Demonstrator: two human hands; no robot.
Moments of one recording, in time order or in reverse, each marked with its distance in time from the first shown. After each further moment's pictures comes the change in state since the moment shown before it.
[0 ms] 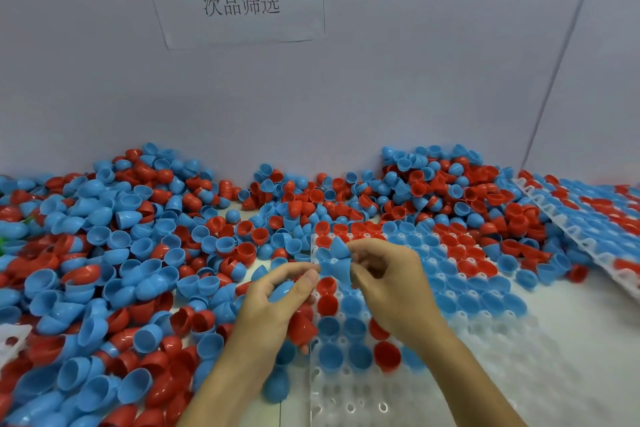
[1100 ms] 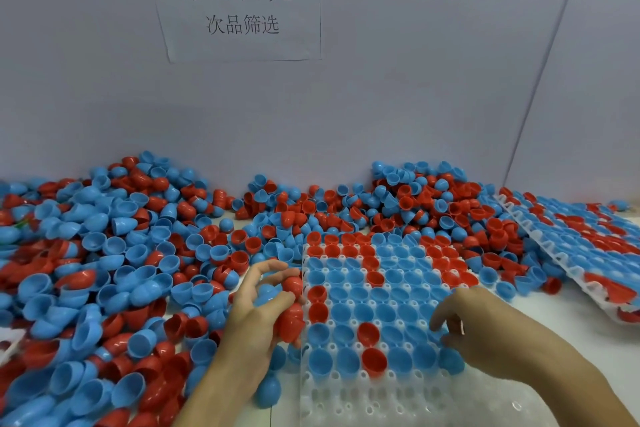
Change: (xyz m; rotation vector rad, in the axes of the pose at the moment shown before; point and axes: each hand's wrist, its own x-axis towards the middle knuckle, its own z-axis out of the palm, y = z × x) left_hand -0.005 0.006 -0.001 -0.247 0.073 -0.065; right_hand -0.023 0.011 -0.111 -0.925 -0.548 0.353
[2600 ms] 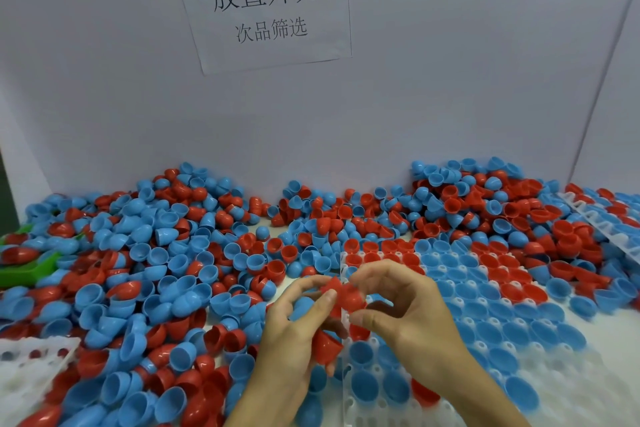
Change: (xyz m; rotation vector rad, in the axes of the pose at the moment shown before) left_hand -0.005 0.010 0.008 0.037 0.021 0.010; right_hand 0.039 -0.116 0.036 1.323 0.306 -0.571
